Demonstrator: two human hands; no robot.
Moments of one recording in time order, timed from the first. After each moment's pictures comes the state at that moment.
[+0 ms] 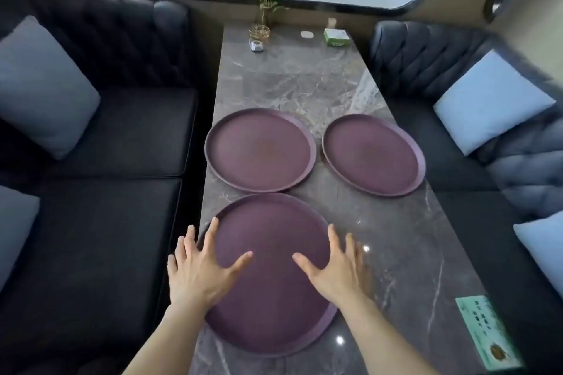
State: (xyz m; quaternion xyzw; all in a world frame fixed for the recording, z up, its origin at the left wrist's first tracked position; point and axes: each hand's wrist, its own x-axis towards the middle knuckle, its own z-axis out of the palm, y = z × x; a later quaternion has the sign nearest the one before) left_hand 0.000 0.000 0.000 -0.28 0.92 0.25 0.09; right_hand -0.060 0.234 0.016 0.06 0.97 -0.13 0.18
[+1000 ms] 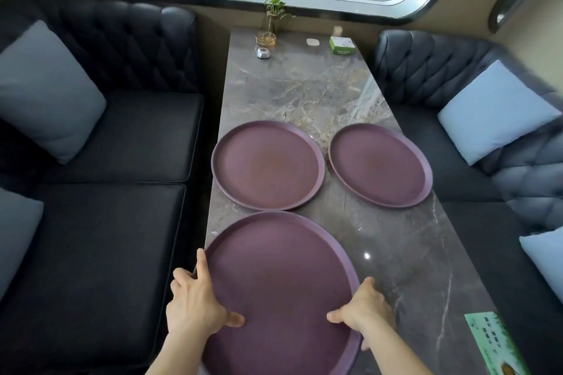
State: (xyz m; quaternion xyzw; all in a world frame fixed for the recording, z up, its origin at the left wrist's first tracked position) left_hand 0.015 -0.017 -0.010 -0.31 0.90 0.22 0.21; right_hand -0.058 0.252 0.010 0.26 0.90 -0.12 0.32
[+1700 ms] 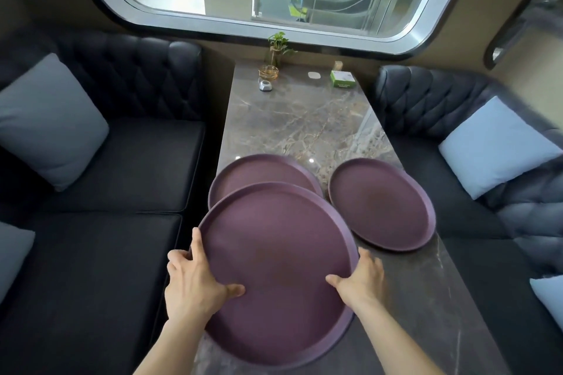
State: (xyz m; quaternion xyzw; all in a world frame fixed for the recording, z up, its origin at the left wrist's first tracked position) left_hand -0.081 -0.037 0.026 -0.33 0.90 0.28 0.04; right_hand -0.164 0.230 0.045 0.18 0.95 -0.22 0.12
